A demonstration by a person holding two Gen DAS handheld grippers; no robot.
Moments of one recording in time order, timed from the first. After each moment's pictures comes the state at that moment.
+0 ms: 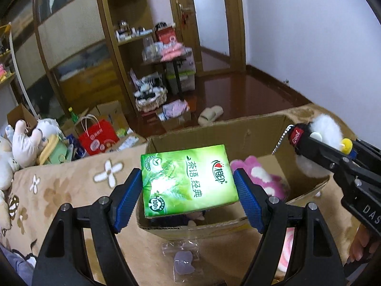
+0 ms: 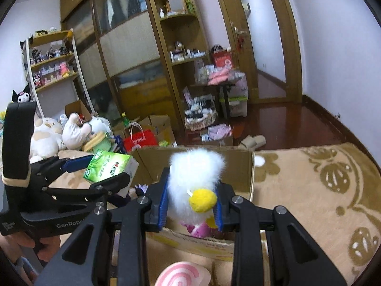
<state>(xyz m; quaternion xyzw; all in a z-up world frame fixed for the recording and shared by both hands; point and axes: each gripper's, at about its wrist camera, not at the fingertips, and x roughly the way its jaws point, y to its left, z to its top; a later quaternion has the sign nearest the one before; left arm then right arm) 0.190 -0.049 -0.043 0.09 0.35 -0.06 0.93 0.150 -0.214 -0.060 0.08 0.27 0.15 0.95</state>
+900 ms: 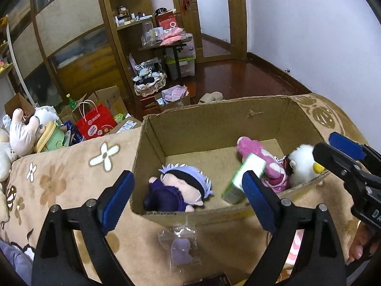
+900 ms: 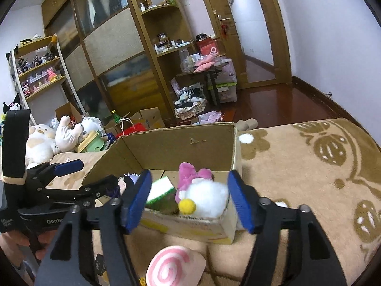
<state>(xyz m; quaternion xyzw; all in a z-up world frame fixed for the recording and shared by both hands) 0.184 -0.045 -0.054 0.08 0.39 -0.05 0.92 0.141 -0.232 -0.077 0.11 0.30 0.12 0.94</state>
